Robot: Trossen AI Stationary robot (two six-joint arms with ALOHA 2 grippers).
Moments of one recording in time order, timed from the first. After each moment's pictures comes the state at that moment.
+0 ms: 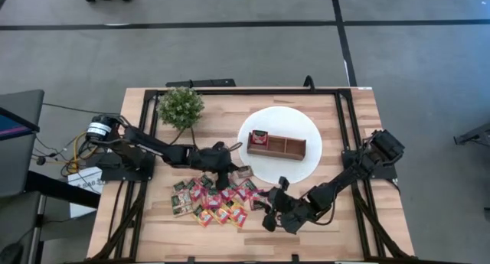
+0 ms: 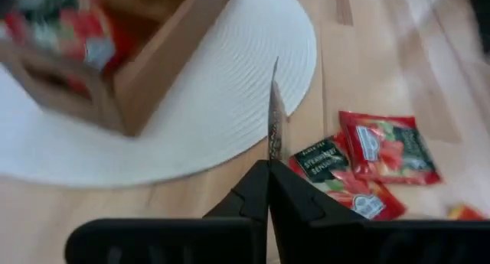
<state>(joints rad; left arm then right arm) -0.15 1.59 0.65 0.39 -0.17 -0.22 0.63 1.82 0.99 0.04 0.80 0.71</state>
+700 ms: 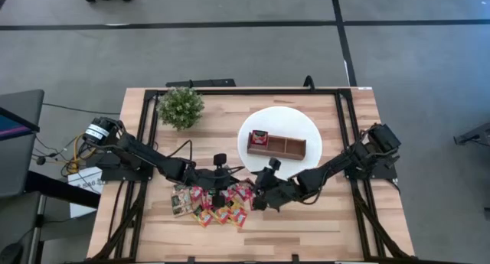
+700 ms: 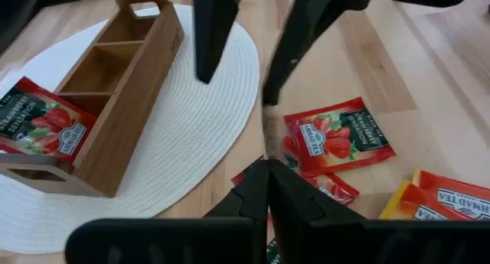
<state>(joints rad) -0.34 1.59 0.72 0.33 -0.37 -0.04 0.44 1.80 1.04 0.04 0.70 0.36</state>
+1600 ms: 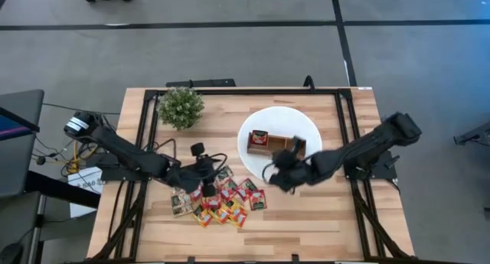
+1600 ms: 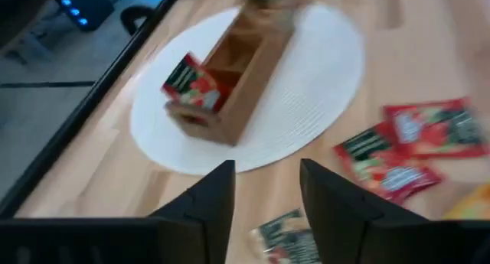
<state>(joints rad) -0.44 1.32 0.72 -0.06 -0.74 -0.22 0.34 1.52 1.06 -0.67 0.80 0.50</state>
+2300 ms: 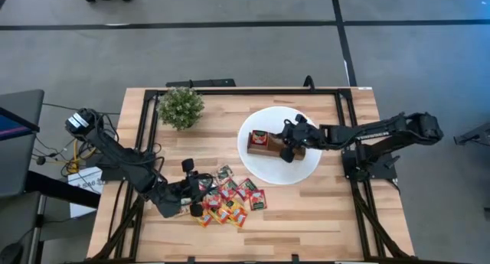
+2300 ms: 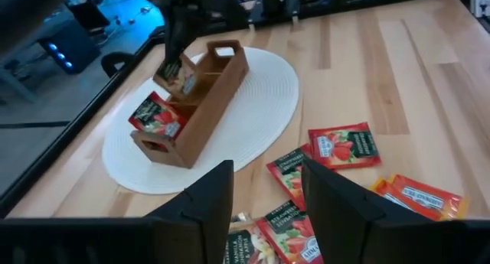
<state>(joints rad) -0.71 1.31 0.72 -0.03 -0.92 -0.29 -0.10 1.28 0.58 0.01 0.28 0.05</state>
